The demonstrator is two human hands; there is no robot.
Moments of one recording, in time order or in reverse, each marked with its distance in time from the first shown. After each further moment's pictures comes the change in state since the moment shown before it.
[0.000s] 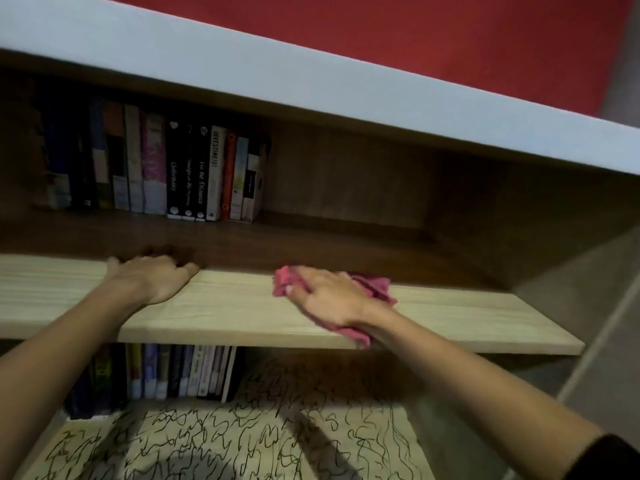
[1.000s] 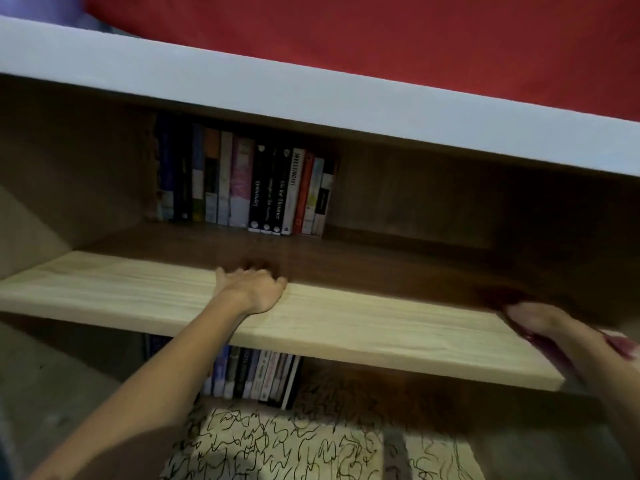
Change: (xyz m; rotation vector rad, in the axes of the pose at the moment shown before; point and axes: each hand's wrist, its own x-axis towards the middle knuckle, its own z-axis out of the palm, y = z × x) left_hand -0.008 0.003 0.000 -0.026 -0.014 0.083; right_hand 0.053 0.321 0.041 0.144 0.256 0.441
